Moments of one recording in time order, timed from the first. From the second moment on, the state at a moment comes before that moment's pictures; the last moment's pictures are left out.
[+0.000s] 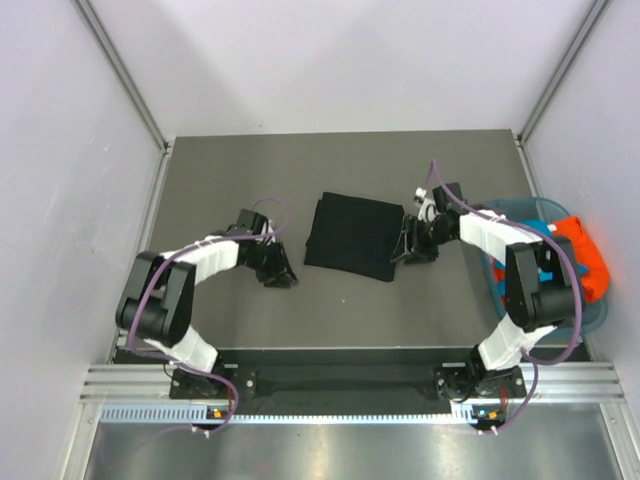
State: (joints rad) left arm -0.30 1.64 0.83 -0.36 0.45 -0.61; right arm 0.21 1.67 0.96 -0.51 -0.54 0.31
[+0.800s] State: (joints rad) left arm -0.30 1.01 0.77 -0.59 0.44 -0.61; right arm 0.10 1.99 1.30 -0.32 -0.56 0.35
